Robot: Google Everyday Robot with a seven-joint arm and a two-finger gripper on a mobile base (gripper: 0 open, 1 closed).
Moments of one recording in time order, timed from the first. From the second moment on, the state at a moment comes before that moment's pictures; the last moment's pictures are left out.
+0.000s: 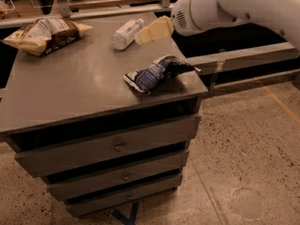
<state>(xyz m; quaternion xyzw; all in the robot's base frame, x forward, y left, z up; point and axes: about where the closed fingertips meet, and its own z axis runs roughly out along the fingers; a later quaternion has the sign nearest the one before) 0.663 -0.052 0.982 -0.31 0.81 0.13 0.48</state>
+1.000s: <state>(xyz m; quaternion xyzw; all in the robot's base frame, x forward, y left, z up) 0.668 -0.045 0.974 -0.27 0.82 0.13 0.49</state>
